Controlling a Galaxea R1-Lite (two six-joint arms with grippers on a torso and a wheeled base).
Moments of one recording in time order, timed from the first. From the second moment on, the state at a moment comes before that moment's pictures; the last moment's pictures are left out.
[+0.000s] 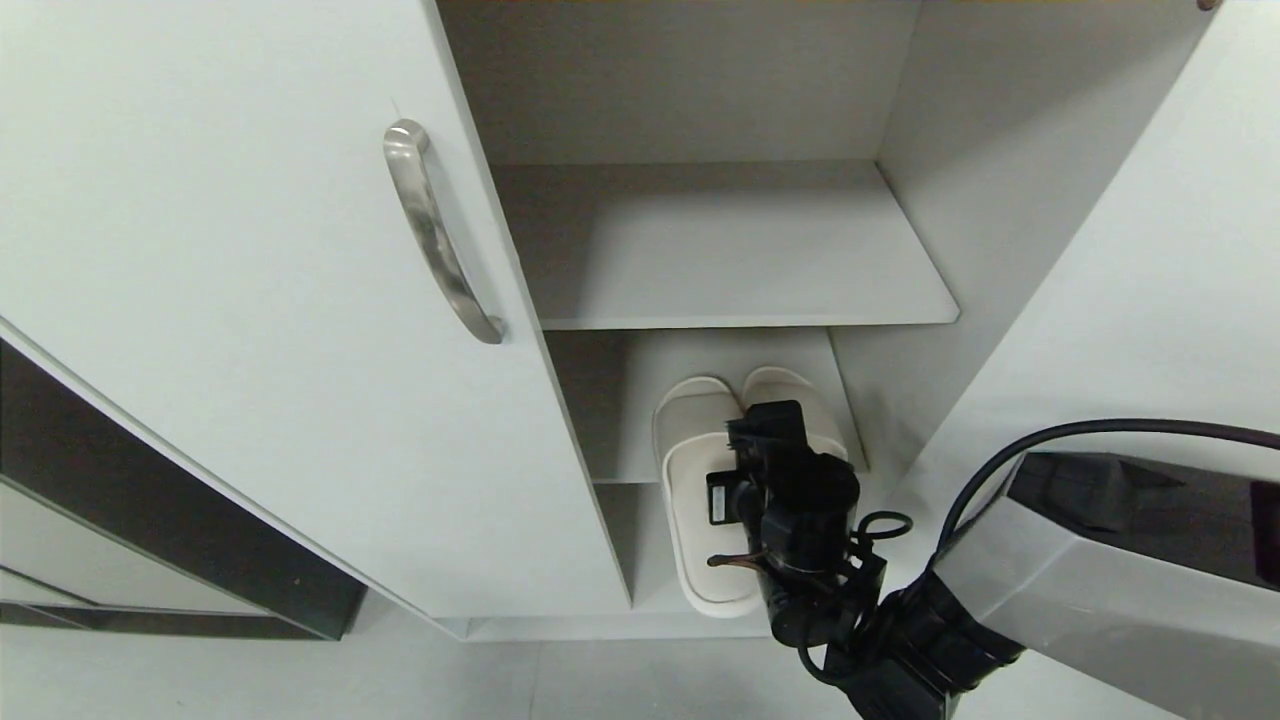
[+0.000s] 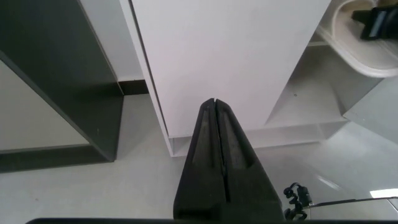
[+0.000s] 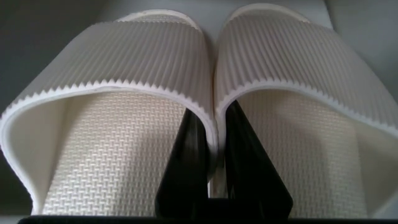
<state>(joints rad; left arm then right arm) 0.00 0.00 0.00 0.00 -0.05 0.03 0.83 2.26 -0.99 -1.31 -0.73 -0.02</state>
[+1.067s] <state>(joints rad) 0.00 0.00 0.00 0.00 -0.05 0.03 0.69 2.47 -1.56 -1.03 -0.70 -0.06</state>
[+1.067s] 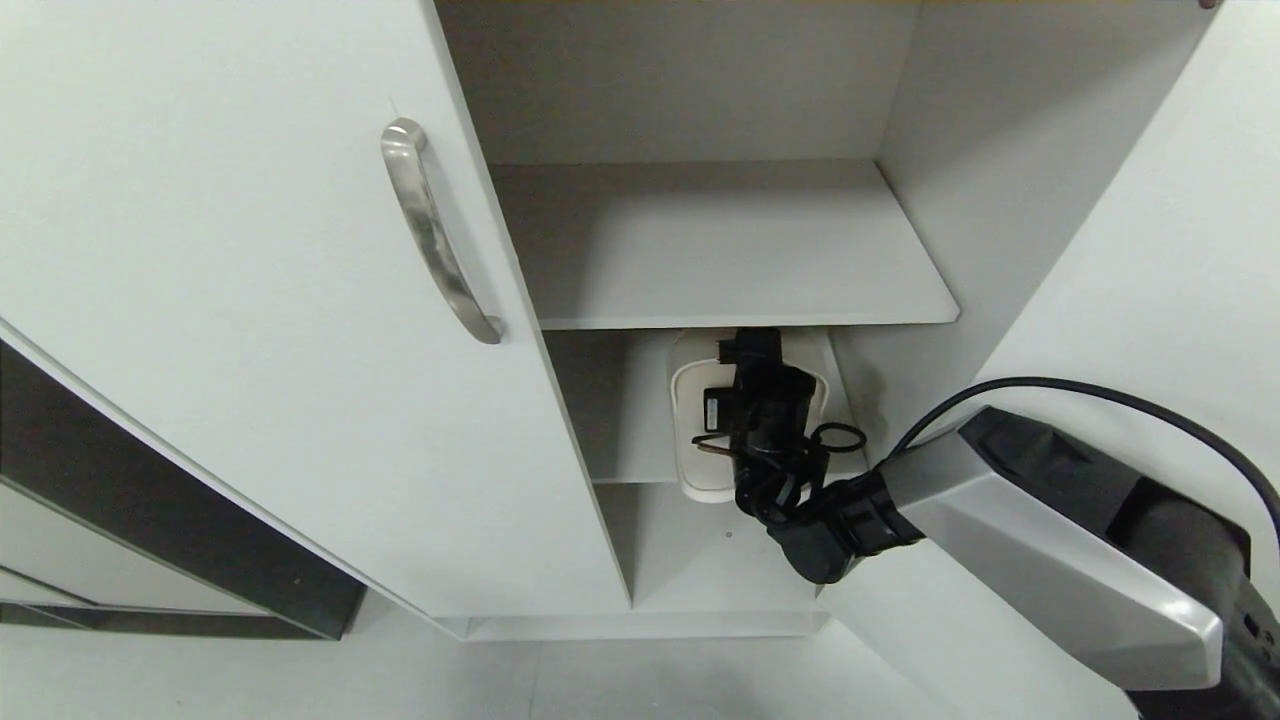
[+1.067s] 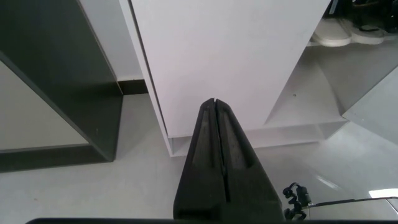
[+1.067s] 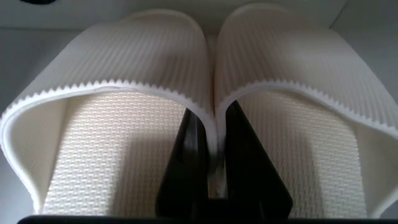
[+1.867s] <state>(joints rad) 0.00 0.00 0.00 0.00 -0.05 0.03 0.70 2.44 -1.50 -1.04 -0.71 -0.05</state>
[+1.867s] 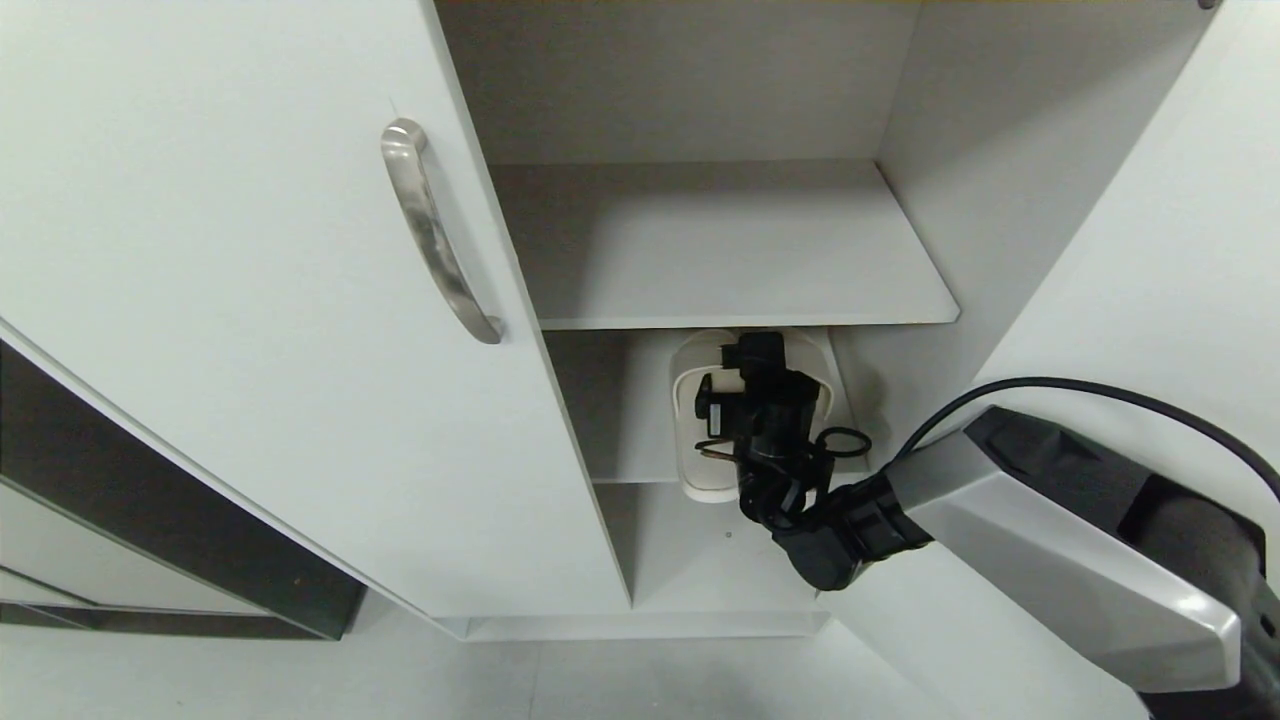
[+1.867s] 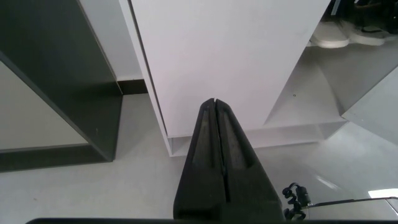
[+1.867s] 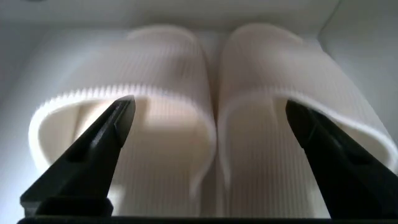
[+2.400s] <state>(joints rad) 0.00 0.00 0.00 0.00 -0.05 0.03 0.78 2.24 -0.99 -1.26 -0.68 -0.10</state>
